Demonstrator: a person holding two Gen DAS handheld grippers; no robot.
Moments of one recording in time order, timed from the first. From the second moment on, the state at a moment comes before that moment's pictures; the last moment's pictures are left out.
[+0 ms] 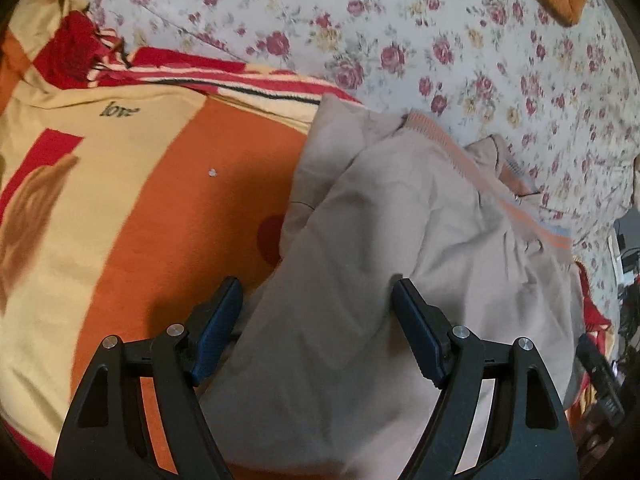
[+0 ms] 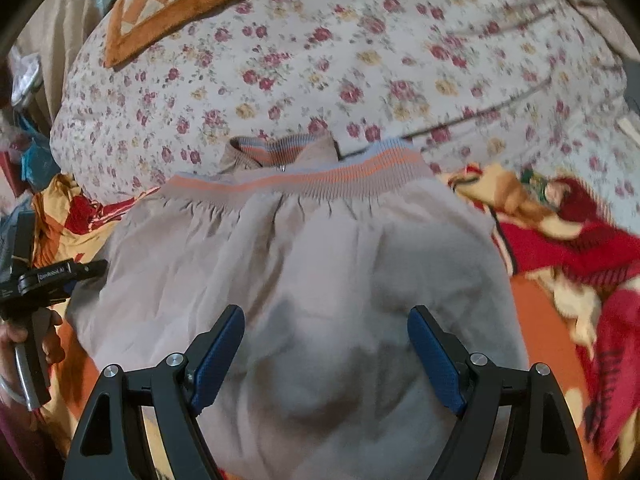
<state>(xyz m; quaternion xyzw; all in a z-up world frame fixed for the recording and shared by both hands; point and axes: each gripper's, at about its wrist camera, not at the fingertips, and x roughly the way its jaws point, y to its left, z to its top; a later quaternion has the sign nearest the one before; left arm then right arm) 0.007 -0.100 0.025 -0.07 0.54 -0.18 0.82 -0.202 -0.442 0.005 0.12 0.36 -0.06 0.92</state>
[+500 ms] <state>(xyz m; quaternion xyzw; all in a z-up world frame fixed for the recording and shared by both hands) 0.026 -0.117 0.017 -0.07 0.54 -0.26 0.80 -0.193 -0.457 -0.003 0.15 0.38 -0.06 0.91</state>
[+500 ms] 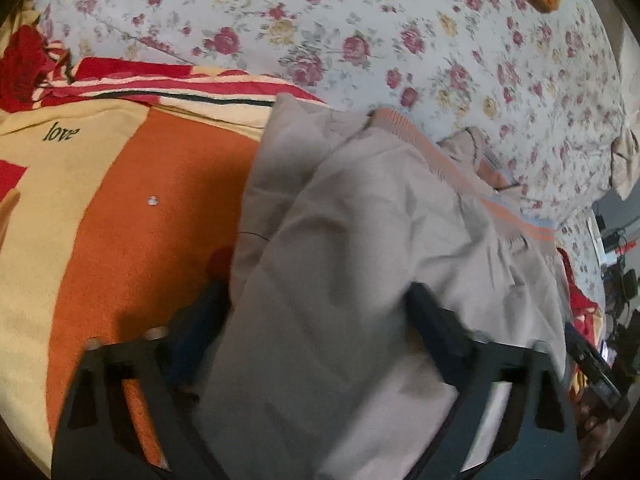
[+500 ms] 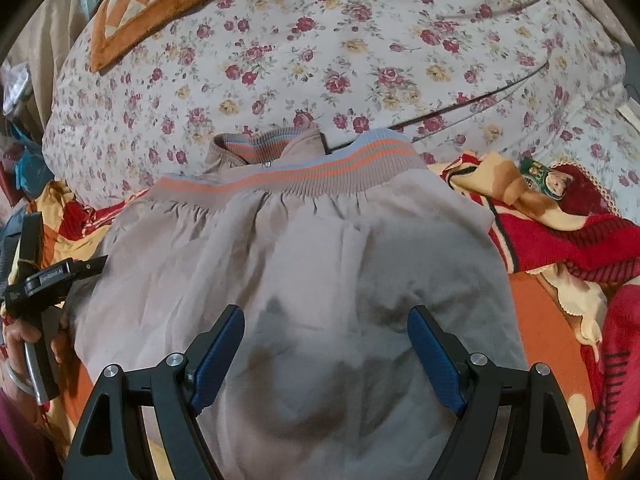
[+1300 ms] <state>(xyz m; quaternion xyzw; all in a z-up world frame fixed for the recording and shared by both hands) -0.065 -0.211 0.139 -0.03 0.47 -0.36 0.81 -0.211 -0.544 -0.012 0.27 0.38 -0.15 0.87</state>
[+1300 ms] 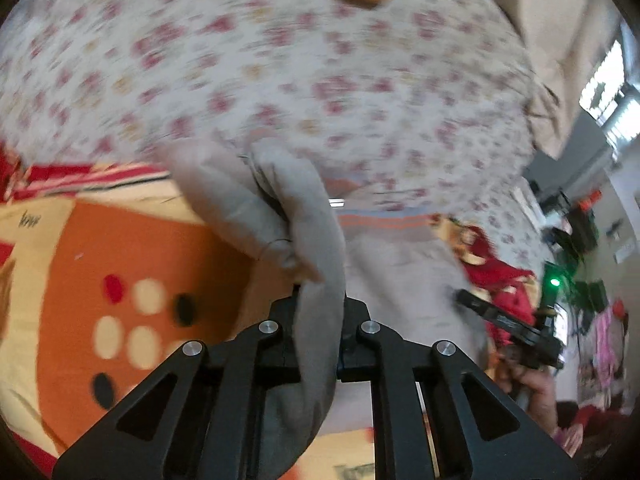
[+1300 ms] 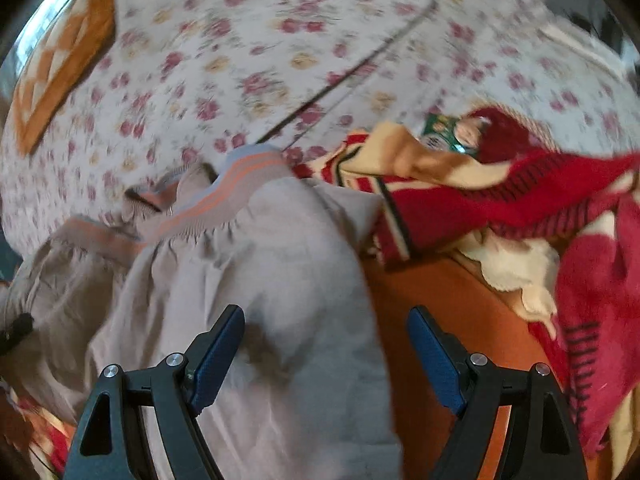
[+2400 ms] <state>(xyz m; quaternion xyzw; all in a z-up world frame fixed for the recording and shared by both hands) -0.164 -0.318 0.072 0.10 0.48 -0.37 0.79 -0.237 -0.562 0.025 0.36 0.30 -0.06 0.88</state>
